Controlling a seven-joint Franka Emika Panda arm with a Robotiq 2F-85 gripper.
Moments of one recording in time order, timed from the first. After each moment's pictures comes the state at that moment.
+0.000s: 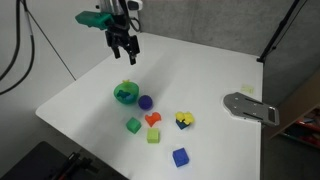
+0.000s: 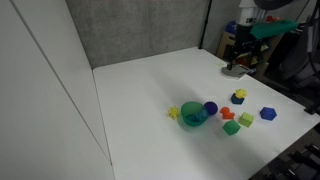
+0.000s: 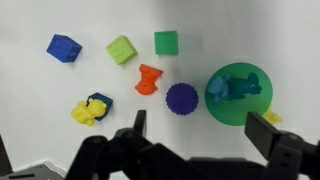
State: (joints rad) arm 0.11 0.16 -0.04 -1.97 -0.06 1.98 0.32
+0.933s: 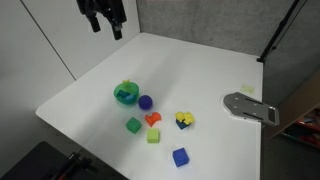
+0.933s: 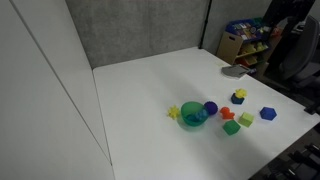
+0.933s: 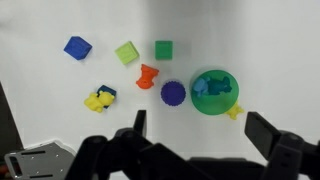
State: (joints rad) arm 0.03 -0.19 -0.02 -2.07 0.00 1.83 0.17
